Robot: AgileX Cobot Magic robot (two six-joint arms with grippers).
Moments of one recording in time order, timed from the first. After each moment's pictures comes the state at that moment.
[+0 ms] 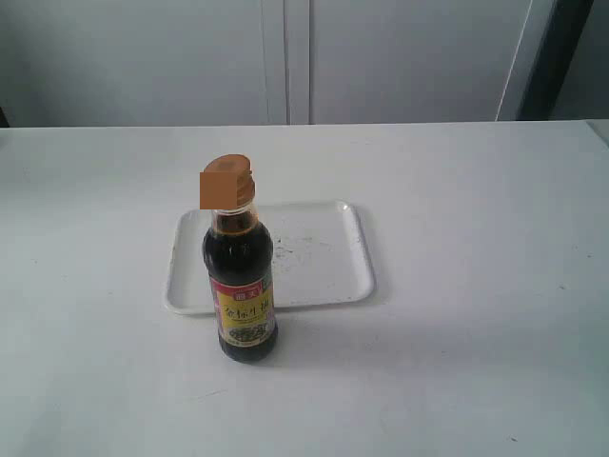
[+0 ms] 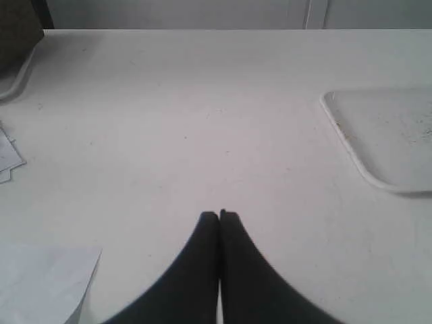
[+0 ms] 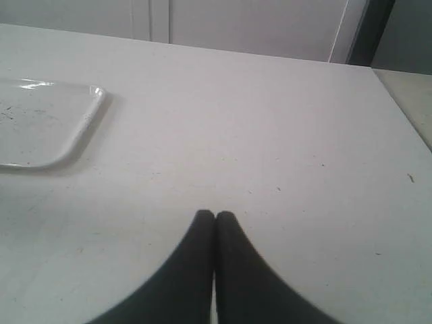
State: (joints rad) left arm -0.01 0.00 0.02 -0.16 0.34 0.13; right arm 0.10 0.01 -0.01 0.00 0.35 -0.04
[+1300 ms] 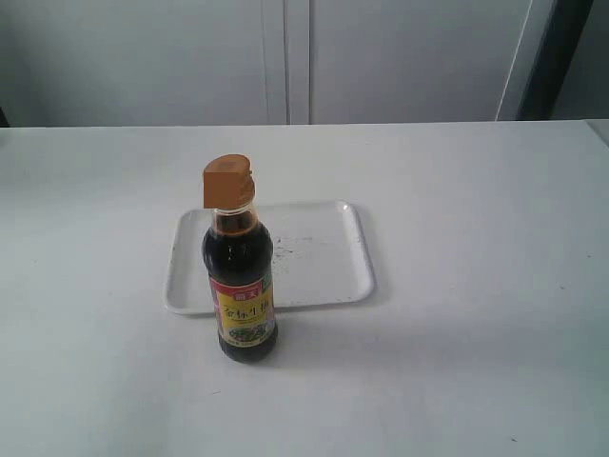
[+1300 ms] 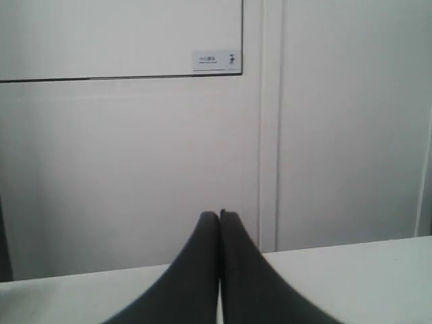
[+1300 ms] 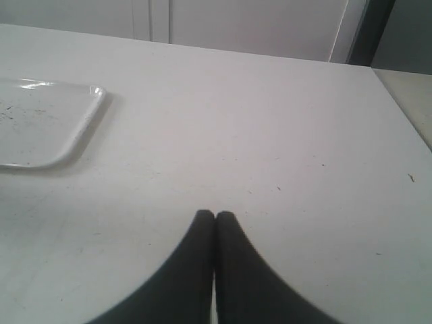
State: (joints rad) left arm -0.01 0.56 -0.29 0.46 -0.42 -0.45; right arm 0.10 0.01 -0.01 0.00 0.35 -0.04
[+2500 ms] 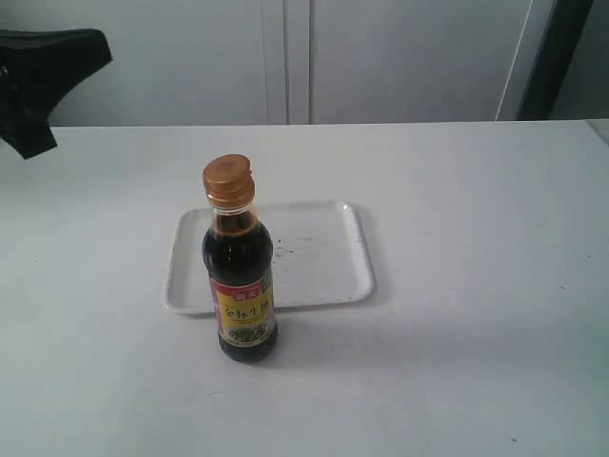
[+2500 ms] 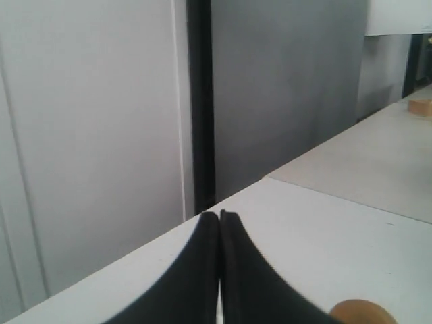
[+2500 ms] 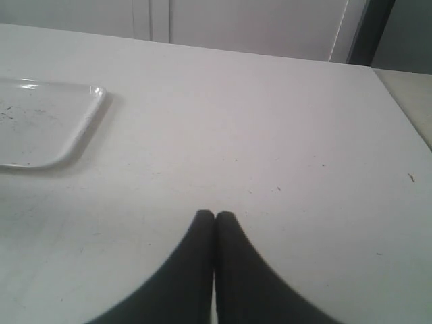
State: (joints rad) left arm -0.07 1.19 -0.67 1.11 -0.99 -0.89; right arm 0.10 0.01 -0.01 0.00 0.35 -0.04
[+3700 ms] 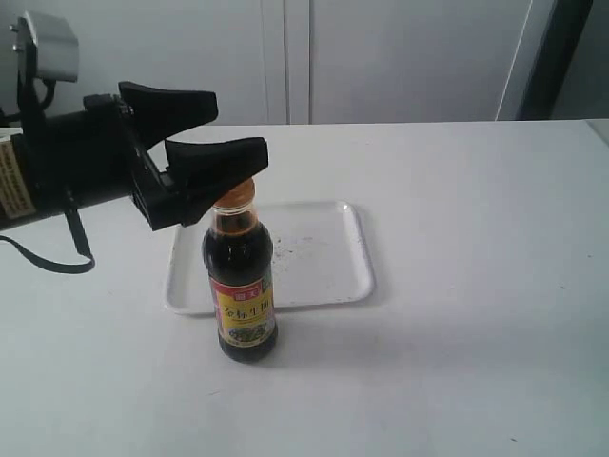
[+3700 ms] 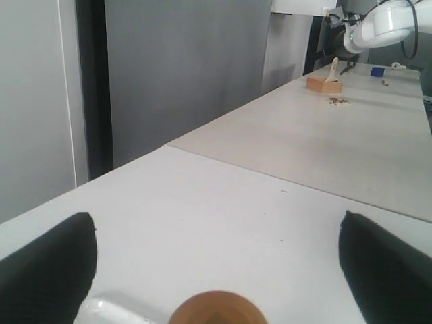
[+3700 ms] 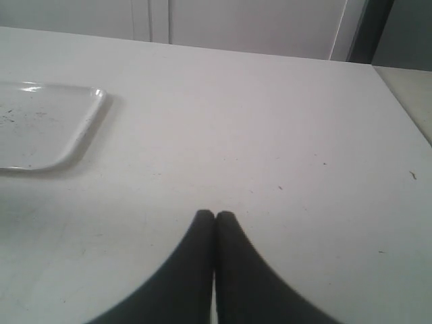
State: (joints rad) left arm -0.37 1.39 -0.68 1.00 -0.96 -0.80; right arm 0.10 0.01 -0.01 0.00 0.35 -0.03
